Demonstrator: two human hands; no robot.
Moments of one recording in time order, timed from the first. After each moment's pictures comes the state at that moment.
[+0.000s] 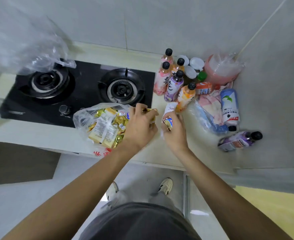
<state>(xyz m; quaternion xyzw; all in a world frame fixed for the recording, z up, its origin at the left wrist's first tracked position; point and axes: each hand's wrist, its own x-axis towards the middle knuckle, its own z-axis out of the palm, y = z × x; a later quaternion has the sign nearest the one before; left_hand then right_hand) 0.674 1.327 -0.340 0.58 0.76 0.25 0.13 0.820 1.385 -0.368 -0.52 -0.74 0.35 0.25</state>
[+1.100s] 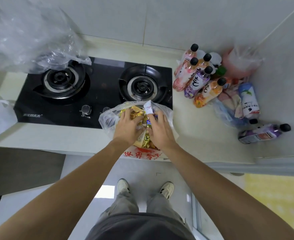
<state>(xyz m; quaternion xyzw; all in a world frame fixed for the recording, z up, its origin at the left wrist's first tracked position) 0.504 1.263 -0.417 0.60 0.75 0.18 0.21 0.662 1.323 -0.421 -0.45 -0.88 0.14 0.06</state>
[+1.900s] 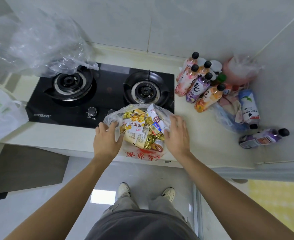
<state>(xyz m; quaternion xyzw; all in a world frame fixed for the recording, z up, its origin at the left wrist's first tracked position) 0.468 1.188 -0.418 0.47 0.86 0.15 0.13 0.706 1.315 -0.395 -0.54 -0.83 0.11 0.11</state>
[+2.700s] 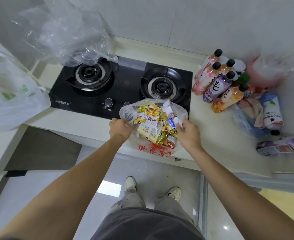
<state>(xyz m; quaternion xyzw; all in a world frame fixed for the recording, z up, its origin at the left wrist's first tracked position) 0.454 1.212 -0.428 0.28 0.88 0.18 0.34 0.699 1.320 -0.400 -0.59 -0.74 0.31 0.12</state>
